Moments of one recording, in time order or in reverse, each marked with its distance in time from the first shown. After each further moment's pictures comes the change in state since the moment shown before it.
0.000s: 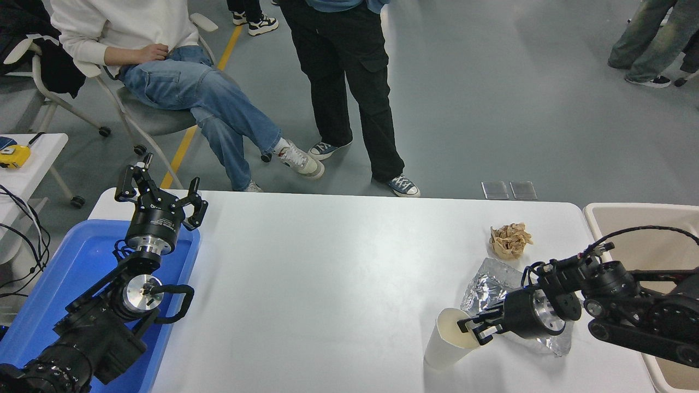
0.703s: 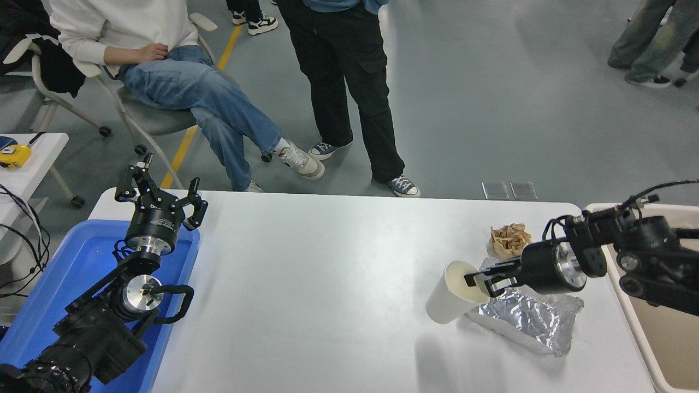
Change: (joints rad) left arm 0.000 0.001 0.000 0.000 0.000 0.000 0.000; right arm 0.295 -0.205 0.006 0.168 0.166 0.085 0.008
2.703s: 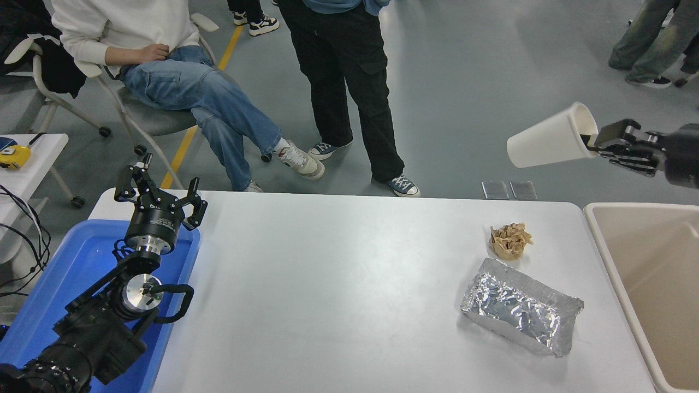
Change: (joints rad) left arm 0.000 -0.001 0.000 0.000 0.000 0.000 0.000; right arm -0.127 -0.241 0.233 -0.317 0.683 0.032 0.095
